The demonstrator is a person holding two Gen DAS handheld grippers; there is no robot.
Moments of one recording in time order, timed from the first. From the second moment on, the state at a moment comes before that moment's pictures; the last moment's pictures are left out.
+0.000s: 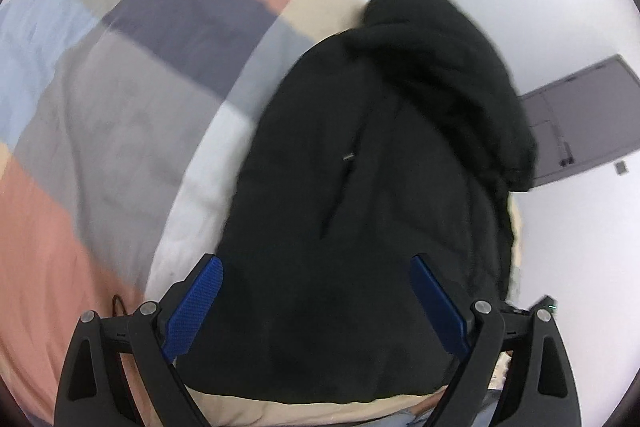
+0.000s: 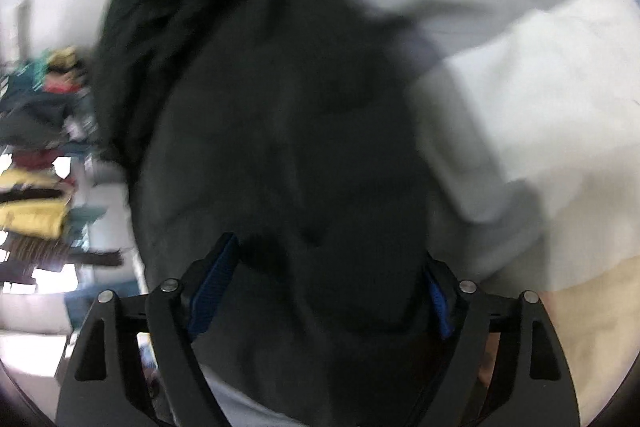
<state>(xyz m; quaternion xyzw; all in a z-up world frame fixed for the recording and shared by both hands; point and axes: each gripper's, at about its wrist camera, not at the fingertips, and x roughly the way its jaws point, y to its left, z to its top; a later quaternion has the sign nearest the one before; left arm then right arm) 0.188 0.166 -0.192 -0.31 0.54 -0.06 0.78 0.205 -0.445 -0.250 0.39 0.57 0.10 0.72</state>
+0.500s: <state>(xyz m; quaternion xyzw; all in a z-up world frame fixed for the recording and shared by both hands) 0.221 0.158 -0.252 -0.31 0.64 -0.04 0.70 0.204 -0.418 -0.226 0.37 0.54 0.21 0.73</state>
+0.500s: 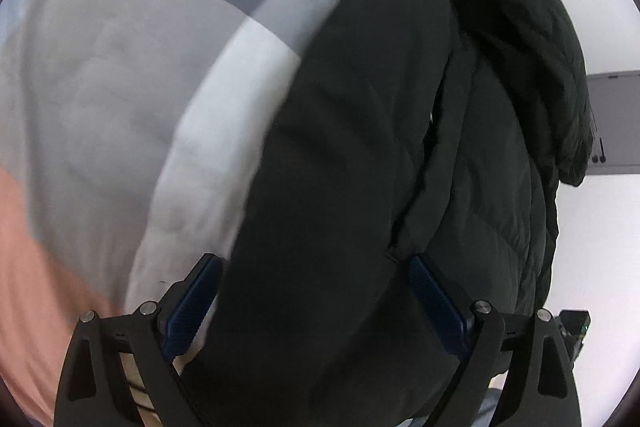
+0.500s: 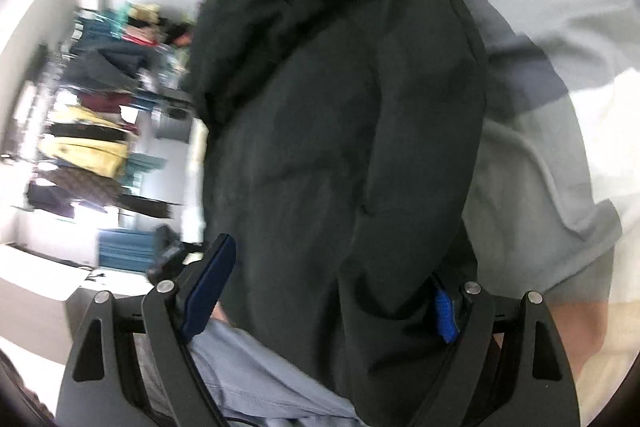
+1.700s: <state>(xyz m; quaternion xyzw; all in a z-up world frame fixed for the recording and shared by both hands) 0.239 0.104 -0.226 -0.31 0.60 -0.17 0.72 0.180 -0.377 -0.217 0.31 0.52 0.04 0.80</state>
